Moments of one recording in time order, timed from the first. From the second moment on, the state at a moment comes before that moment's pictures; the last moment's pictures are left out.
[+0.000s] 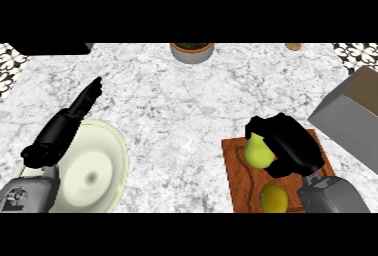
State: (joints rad) left arm -0.19 0.27 0.02 -1.56 -0.12 -0.21 -0.06; right arm -0.20 -0.26 0.25 -1.62 1.13 0.13 -0.19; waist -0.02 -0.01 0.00
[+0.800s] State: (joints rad) left arm -0.20 0.26 0.03 -1.58 -0.12 -0.23 -0.06; right arm -0.31 -0.24 -0.24 -1.91 0.91 0.25 0.20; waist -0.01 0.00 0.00
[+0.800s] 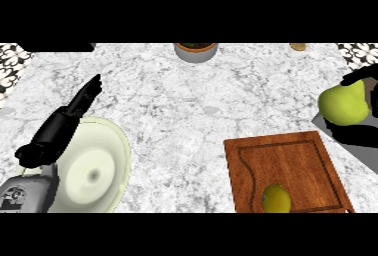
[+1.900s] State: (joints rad) left arm -0.22 0.24 0.02 -1.53 -0.14 -0.24 -0.09; right arm -0.47 -0.75 -0.39 -1.00 0.90 0.45 -0.14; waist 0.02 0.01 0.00
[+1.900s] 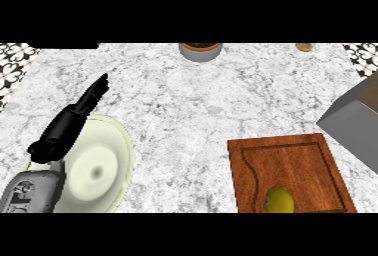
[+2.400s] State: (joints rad) left arm -0.24 0.23 0.03 -1.53 -0.15 -0.24 -0.07; right arm -0.55 -0.80 -0.41 -0.76 0.82 0.48 -0.45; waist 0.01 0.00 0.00
